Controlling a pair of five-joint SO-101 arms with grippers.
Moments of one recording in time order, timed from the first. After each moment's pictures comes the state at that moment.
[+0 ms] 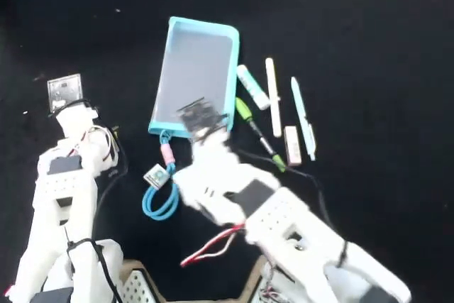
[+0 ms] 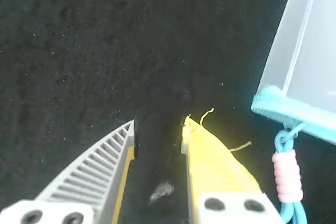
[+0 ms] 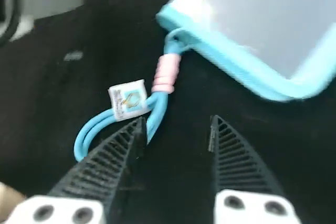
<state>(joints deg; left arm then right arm) -15.6 -38.6 65.0 33.4 2.3 -43.2 -42.5 64.6 38.0 -13.7</state>
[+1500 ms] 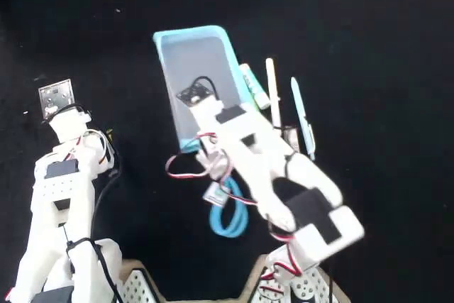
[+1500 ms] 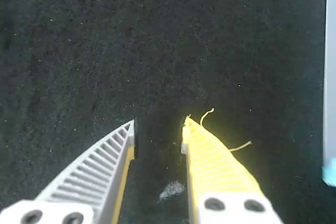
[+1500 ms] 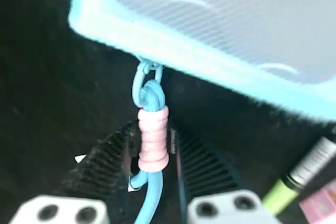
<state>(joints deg) -18.2 -38.6 67.1 31.9 3.8 -27.2 5.8 31.8 60.5 8.7</state>
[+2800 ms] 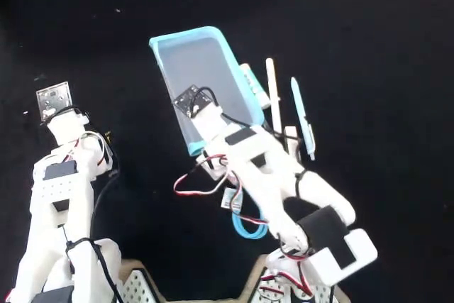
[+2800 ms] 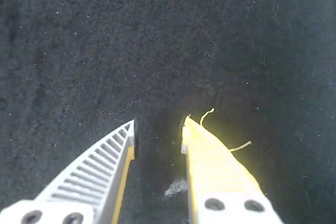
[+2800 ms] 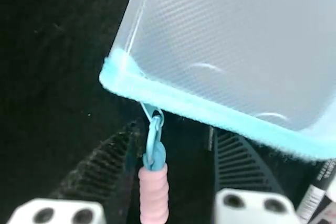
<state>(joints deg) -19.3 -38.6 67.7 31.9 3.8 -27.8 -2.2 45.8 39.0 14.3</state>
